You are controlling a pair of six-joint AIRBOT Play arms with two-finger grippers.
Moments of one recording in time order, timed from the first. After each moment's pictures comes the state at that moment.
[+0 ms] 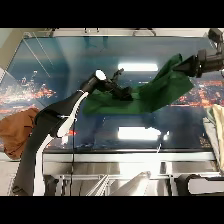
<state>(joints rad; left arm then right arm) -0.49 -2.28 2.04 0.60 -1.16 -1.39 -0.27 -1.57 1.61 -0.42 1.63 1.19</state>
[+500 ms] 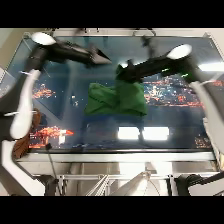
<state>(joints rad) -0.12 -1.90 2.02 0.31 -1.47 -1.27 0.29 -1.74 1.61 -0.53 1.11 1.35</state>
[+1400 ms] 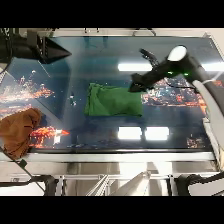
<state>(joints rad) 0.13 -1.51 1.65 0.30 -1.61 -1.15 0.16 -1.70 1.56 -0.88 1.36 1.45</state>
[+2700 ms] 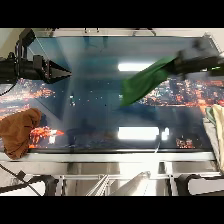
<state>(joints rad) 0.16 -1.43 1.38 0.29 -1.61 -1.08 -0.32 -1.58 1.58 -0.52 1.37 1.47</state>
